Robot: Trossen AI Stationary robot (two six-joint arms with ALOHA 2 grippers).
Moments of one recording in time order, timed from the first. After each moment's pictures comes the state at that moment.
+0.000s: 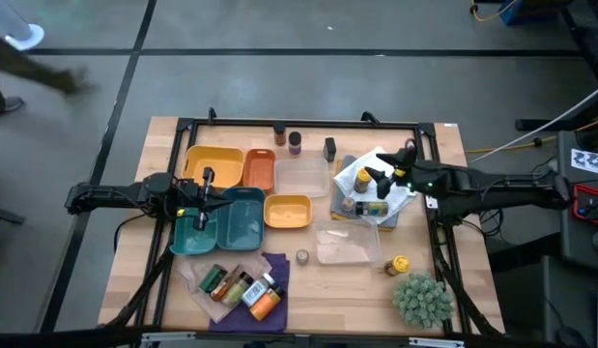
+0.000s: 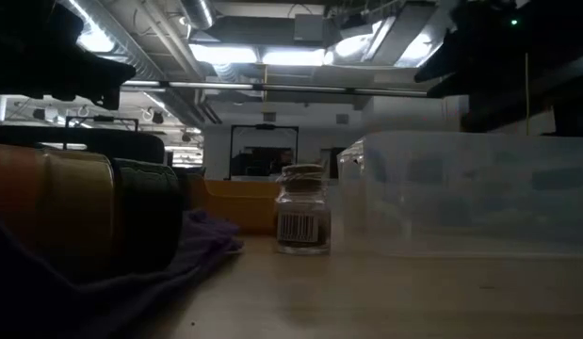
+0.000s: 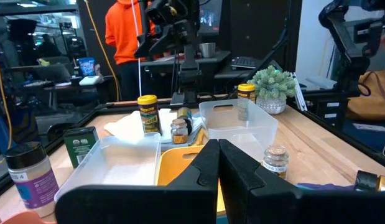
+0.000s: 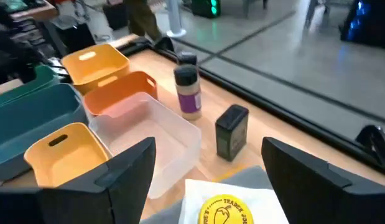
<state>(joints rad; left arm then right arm) 0.00 0.01 0.01 0.01 0.02 0.08 -0.05 0.74 0.59 -0.30 0.53 0.41</state>
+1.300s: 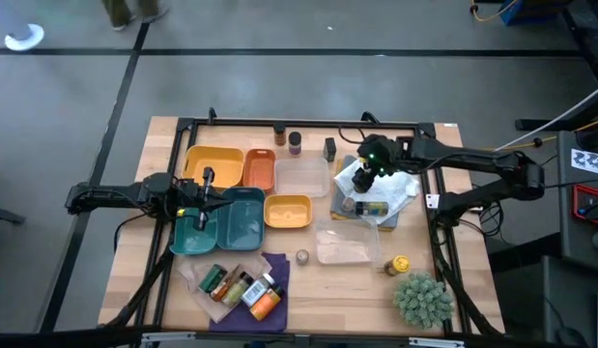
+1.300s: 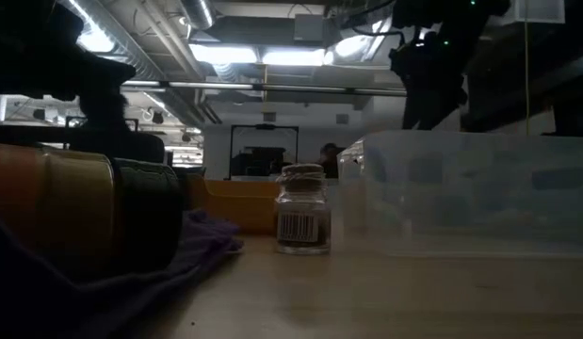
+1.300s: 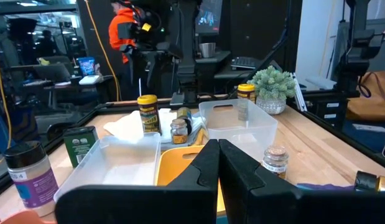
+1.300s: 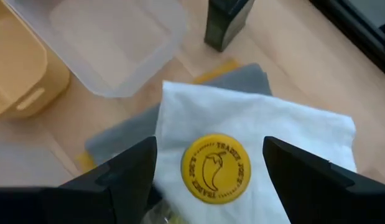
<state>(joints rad) 0.00 0.01 0.01 0.01 0.02 0.07 -0.28 1.29 1.07 -0.89 0.17 0.40</state>
